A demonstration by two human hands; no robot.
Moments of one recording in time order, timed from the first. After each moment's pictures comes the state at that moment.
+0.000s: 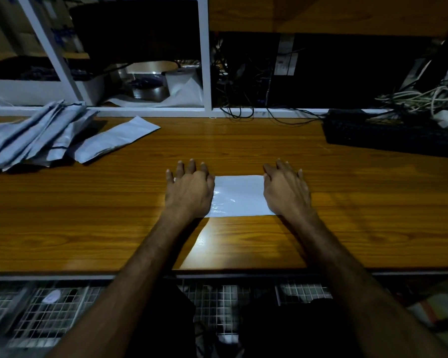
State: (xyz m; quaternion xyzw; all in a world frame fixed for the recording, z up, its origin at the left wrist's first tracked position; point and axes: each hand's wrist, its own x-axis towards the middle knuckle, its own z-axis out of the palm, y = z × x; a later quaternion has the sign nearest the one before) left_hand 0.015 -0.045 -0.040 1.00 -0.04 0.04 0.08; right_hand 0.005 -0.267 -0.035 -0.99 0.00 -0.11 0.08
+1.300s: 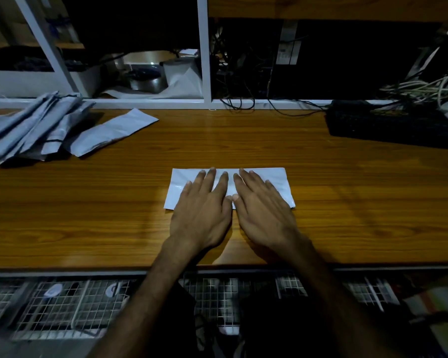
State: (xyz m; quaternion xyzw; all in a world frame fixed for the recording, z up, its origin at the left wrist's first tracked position) left_hand -0.053 -0.063 -0.045 0.98 -0.13 0.07 0.13; right_hand -0.055 -0.223 -0.041 -0.98 -0.13 -0.07 0.13
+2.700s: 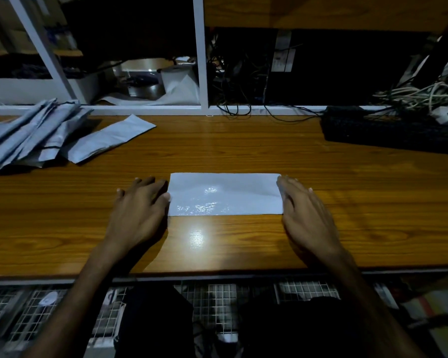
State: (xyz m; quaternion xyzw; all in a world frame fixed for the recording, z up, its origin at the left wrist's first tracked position) left_hand -0.050 0.036 -0.028 0.97 0.00 0.06 0.23; right_hand -0.065 -0.293 -0.037 -0.96 -0.01 -0.13 0.24
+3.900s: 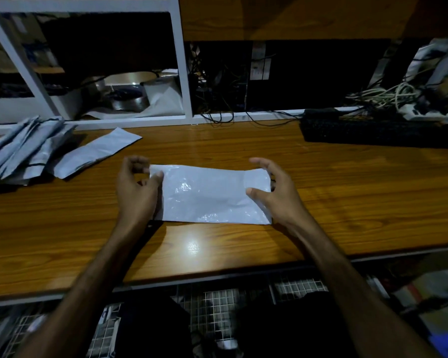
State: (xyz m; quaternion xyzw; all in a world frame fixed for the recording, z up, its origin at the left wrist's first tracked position) left_hand -0.028 -0.005 -0.004 0.78 0.02 0.25 0.57; right_hand -0.048 -0.280 -0.018 -0.81 -0.04 -0.11 0.57
